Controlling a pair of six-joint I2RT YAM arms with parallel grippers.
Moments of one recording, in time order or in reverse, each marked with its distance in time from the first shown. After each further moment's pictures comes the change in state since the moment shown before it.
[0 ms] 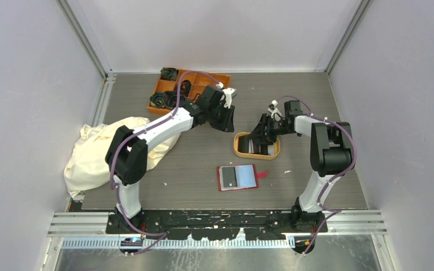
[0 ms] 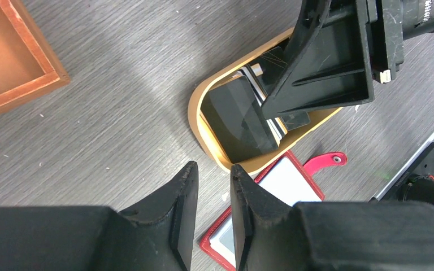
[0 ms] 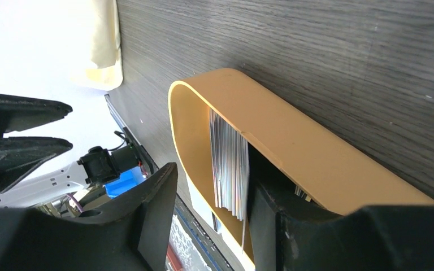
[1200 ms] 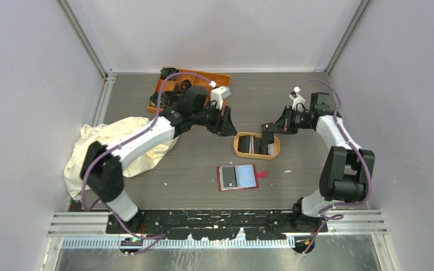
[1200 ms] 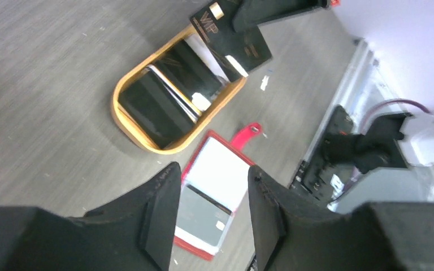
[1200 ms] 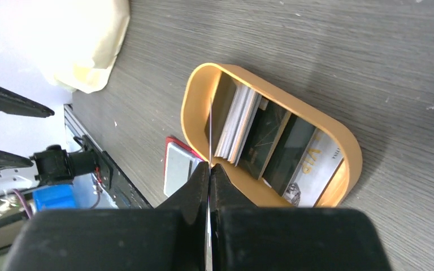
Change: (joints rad) left arm 0.016 -0.200 -0.144 0.097 0.213 0.013; right arm -0.169 -0.259 0.039 -0.227 0.043 -0.283
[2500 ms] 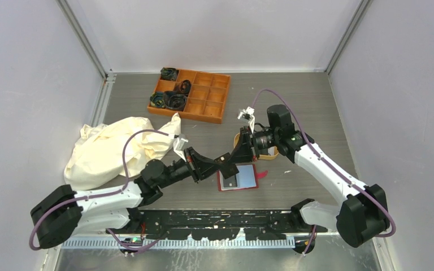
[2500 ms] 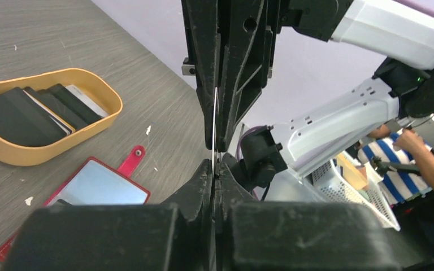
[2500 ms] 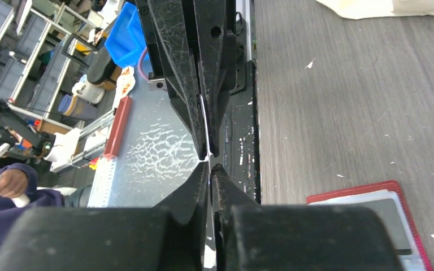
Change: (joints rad) left arm -0.269 -0.619 -1.128 1.355 -0.258 -0.436; right arm 0.569 -0.396 -0.209 0.333 -0.395 0.066
